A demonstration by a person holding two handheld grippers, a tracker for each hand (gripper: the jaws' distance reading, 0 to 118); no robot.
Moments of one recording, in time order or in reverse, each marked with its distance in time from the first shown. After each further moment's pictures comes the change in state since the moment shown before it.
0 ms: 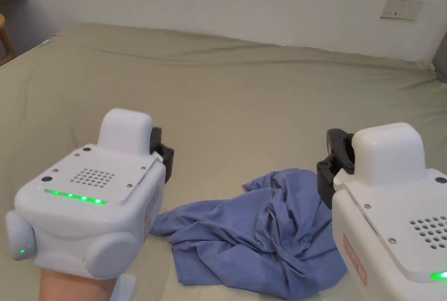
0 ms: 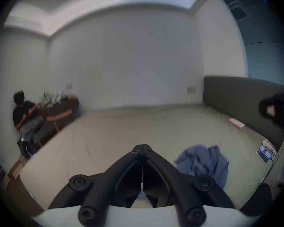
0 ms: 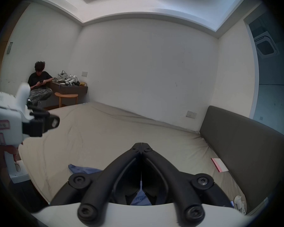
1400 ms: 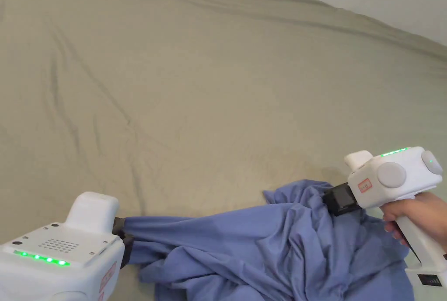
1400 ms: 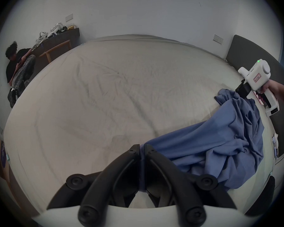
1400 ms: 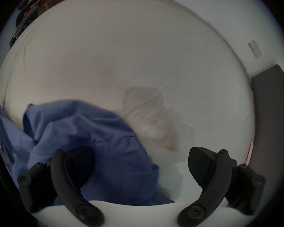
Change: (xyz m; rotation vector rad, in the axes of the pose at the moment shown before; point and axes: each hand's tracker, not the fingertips) left arm -0.058 -0.150 -0.145 -0.519 0.043 0.150; right arm 0.072 -0.196 -0.442 -1.085 0.322 0.276
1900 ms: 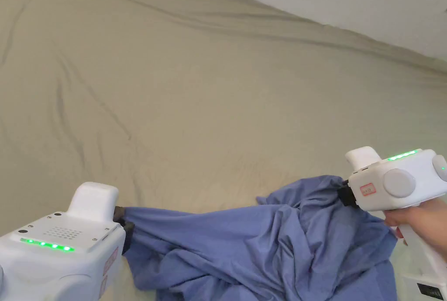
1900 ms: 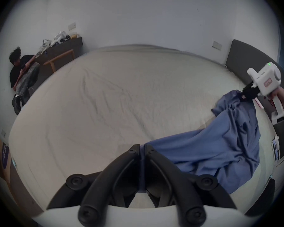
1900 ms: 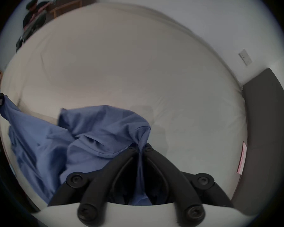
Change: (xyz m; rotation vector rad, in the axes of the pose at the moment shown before) left arm 0.004 0.027 0.037 0.105 0.033 -0.013; right arm -0.016 -0.033 0.100 0.245 -0.039 -0.045
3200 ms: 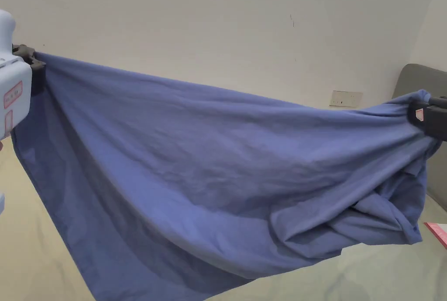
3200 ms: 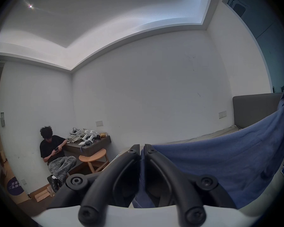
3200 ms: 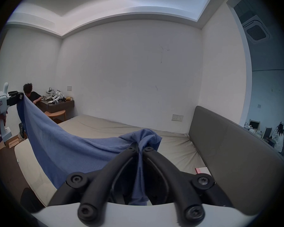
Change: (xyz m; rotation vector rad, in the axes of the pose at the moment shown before) left arm -0.016 0.235 0.304 0.782 0.199 -0.166; right arm 0.075 -0.129 0.432 0.859 -0.253 -0.337
